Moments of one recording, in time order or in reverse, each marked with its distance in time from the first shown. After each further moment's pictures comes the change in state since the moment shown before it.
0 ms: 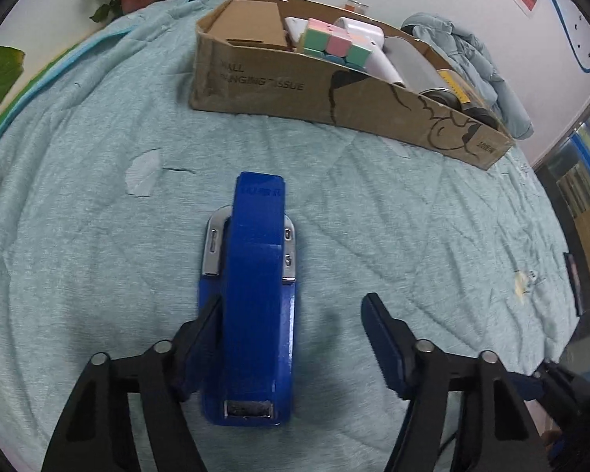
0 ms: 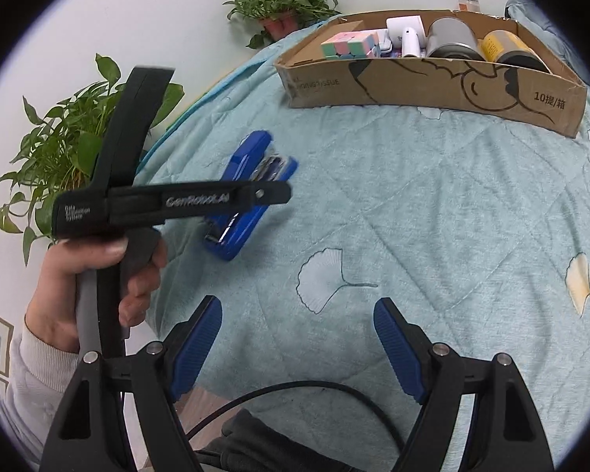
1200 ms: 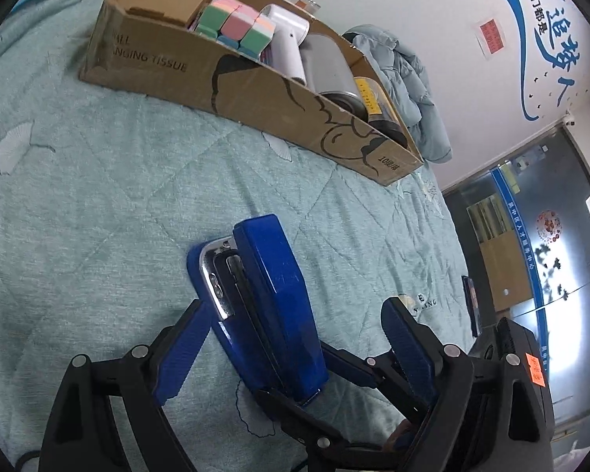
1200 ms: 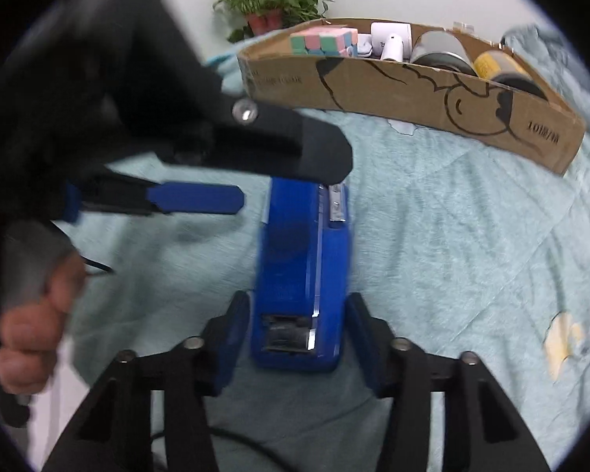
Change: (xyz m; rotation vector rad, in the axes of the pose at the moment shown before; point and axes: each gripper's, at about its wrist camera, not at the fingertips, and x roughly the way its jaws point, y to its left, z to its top) left arm 0.012 -0.032 0.030 -0.114 0.050 -0.409; right arm 0.036 -0.018 0.012 -0.134 -0.037 -0.197
